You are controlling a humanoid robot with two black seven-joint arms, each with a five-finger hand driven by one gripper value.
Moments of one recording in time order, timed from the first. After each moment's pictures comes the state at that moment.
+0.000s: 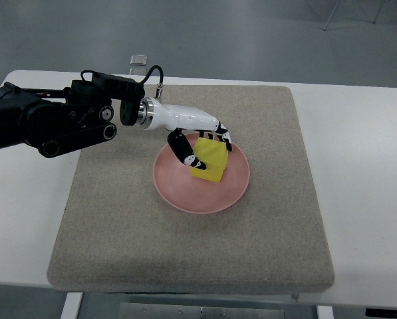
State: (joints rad) left arm -1.33 0.35 0.13 -1.03 1.23 -0.20 -0.34; right arm 0.05 0.00 -0.01 0.15 0.06 -0.02 0.14
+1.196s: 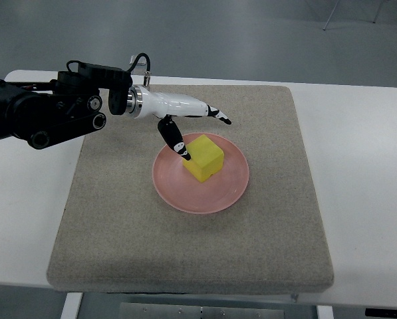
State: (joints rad) left arm -1.36 0.42 0.10 -1.01 1.21 -0.20 -0.34; right arm 0.05 0.00 -0.01 0.15 0.06 -0.02 0.14
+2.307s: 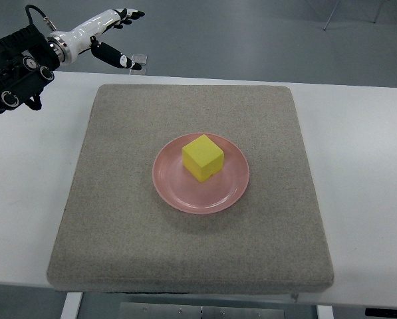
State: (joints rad) left arm -1.22 0.35 -0.18 -0.46 0.78 -0.03 -0.34; right arm 0.05 0.00 -0.01 0.15 0.06 -0.02 0.14
